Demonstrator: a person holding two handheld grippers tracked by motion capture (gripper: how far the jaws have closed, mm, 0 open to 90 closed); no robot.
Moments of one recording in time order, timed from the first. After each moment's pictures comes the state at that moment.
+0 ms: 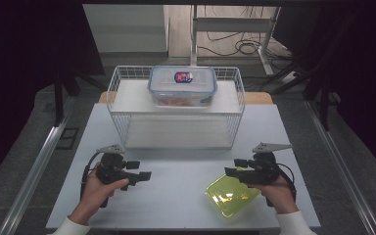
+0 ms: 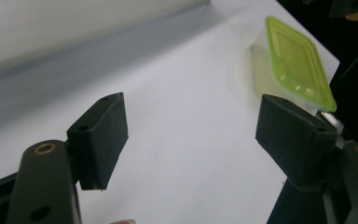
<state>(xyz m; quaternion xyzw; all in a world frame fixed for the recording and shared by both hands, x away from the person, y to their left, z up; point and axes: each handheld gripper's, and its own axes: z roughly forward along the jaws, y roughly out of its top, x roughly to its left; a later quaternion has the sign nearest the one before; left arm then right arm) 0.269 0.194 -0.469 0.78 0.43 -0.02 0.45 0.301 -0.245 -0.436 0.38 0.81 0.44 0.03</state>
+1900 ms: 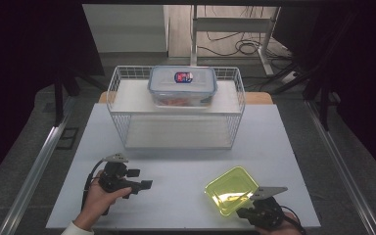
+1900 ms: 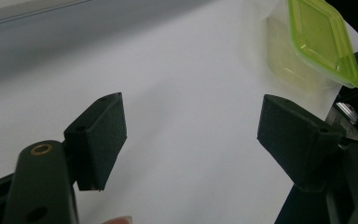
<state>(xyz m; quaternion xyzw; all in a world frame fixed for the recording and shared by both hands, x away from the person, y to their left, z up) 0.261 0.190 -0.489 0.79 0.44 -0.02 0.43 0.218 -0.259 -0.497 0.36 0.87 0.32 0.02</state>
